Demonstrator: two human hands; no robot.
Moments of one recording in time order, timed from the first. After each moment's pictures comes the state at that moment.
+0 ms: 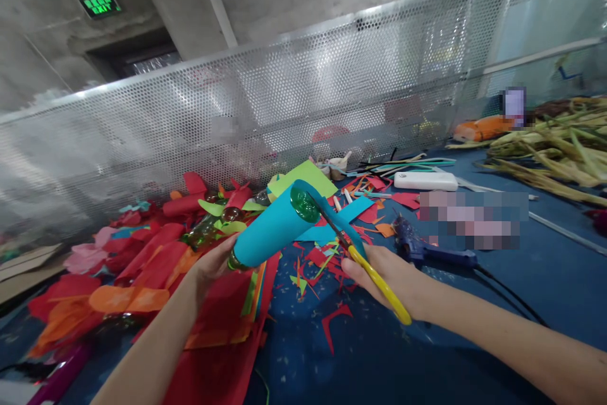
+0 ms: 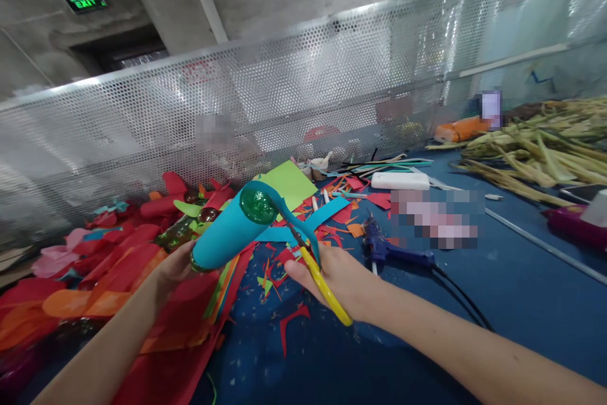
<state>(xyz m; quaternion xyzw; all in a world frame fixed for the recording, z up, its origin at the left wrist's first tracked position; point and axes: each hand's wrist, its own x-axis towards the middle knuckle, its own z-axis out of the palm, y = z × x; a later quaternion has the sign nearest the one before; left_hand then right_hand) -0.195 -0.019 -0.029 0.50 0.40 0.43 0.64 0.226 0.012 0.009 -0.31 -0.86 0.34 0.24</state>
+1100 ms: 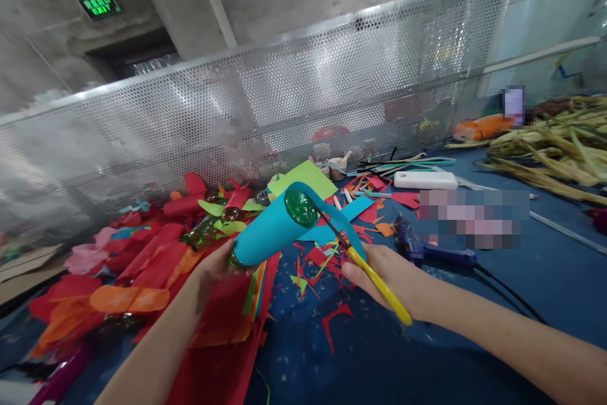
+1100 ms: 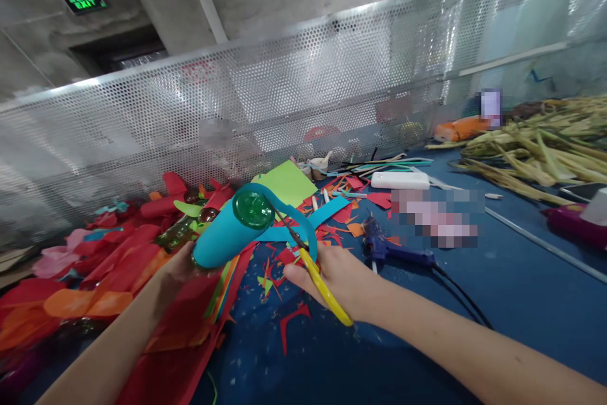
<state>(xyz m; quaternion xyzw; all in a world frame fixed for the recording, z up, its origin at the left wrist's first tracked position) -0.218 -0.011 -0.052 0.51 0.39 0.38 0.67 0.228 0.012 0.011 -0.31 -0.87 0.34 0.19</state>
